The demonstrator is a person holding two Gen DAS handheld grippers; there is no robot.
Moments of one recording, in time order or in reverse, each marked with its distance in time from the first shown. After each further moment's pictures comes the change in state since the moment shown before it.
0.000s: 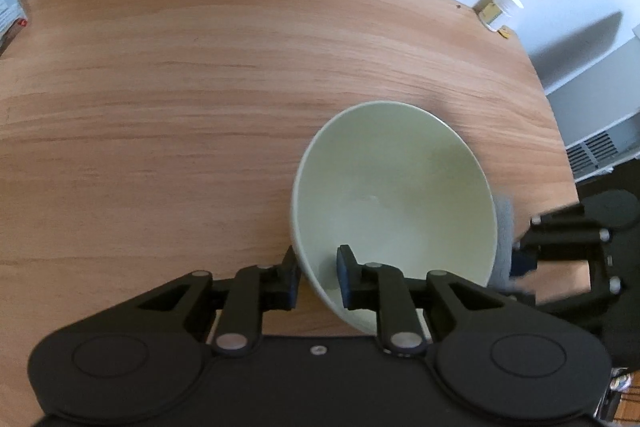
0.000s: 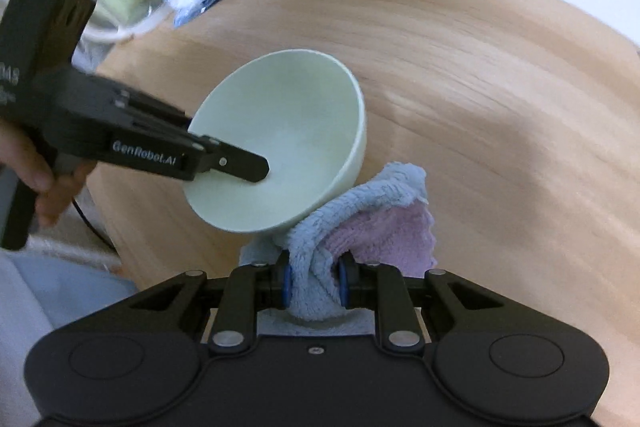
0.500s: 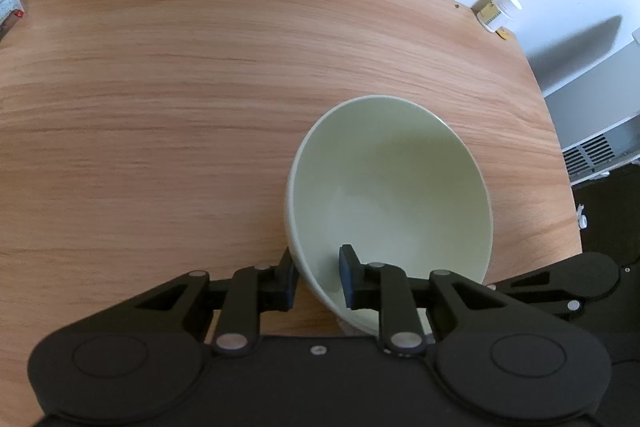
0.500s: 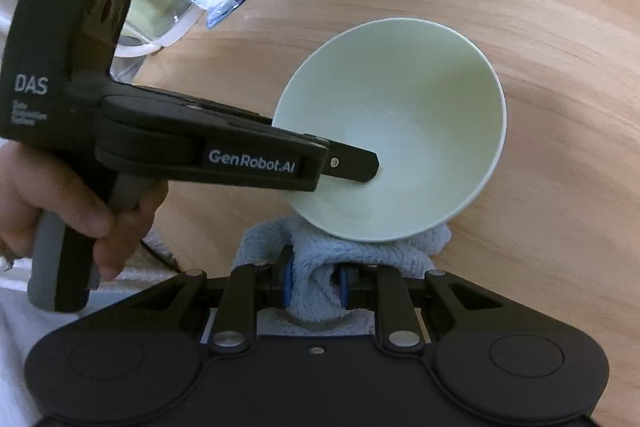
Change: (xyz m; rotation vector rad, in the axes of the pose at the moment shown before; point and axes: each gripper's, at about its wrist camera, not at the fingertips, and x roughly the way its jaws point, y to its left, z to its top) left arm 0.003 -0.001 -0.002 -0.007 0.010 -0.034; right arm 0.028 0.030 0.006 0.178 -0.021 0.139
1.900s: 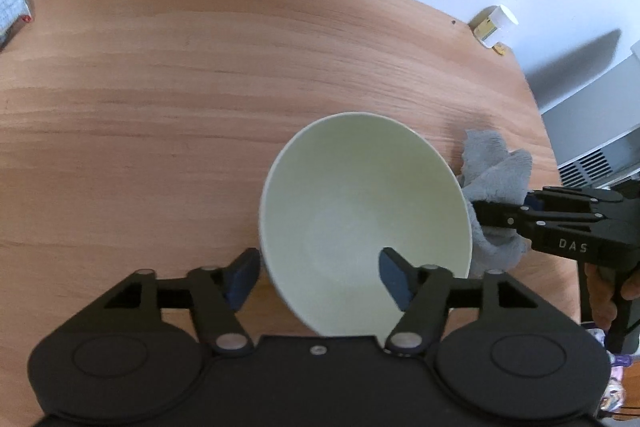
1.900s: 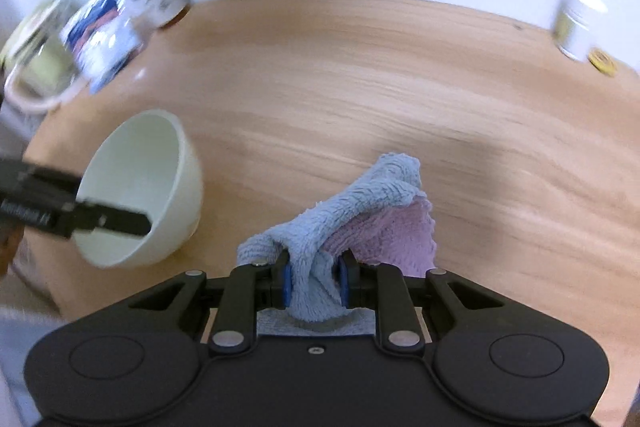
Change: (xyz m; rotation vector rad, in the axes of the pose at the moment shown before) left arm -0.010 -0.023 -0.007 -0.014 -0.063 0.052; right arm -0.071 -0.088 -0.016 0.087 -0.232 -0.277
